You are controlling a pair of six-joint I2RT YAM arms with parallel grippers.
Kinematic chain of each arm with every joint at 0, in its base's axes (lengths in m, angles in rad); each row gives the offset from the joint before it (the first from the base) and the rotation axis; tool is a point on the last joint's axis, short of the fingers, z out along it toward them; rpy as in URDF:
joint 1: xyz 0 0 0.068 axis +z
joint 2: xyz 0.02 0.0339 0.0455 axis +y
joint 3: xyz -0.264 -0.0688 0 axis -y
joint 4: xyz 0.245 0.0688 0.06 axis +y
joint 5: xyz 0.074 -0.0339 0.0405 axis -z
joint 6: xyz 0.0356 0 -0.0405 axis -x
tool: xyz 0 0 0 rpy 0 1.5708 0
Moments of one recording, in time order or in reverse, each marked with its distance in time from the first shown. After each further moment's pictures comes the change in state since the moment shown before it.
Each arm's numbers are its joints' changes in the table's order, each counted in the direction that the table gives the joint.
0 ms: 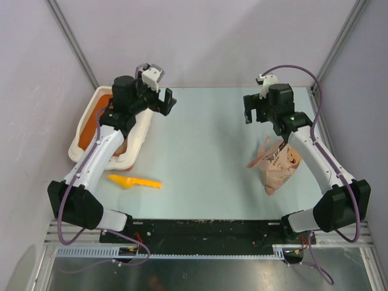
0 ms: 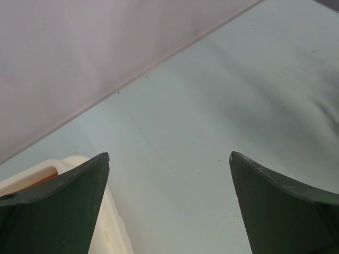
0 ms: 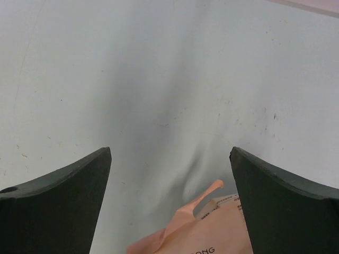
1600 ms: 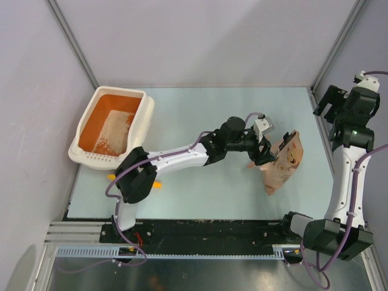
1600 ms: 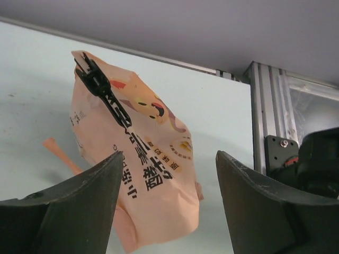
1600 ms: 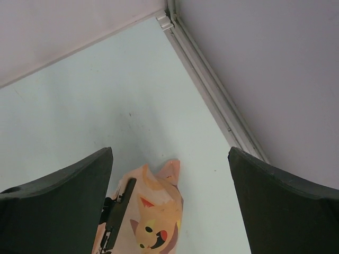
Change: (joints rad) left arm -0.760 0.537 0.183 -0.403 0.125 0.274; right arm -0.595 -0.244 0.051 0.159 0.048 -0.125
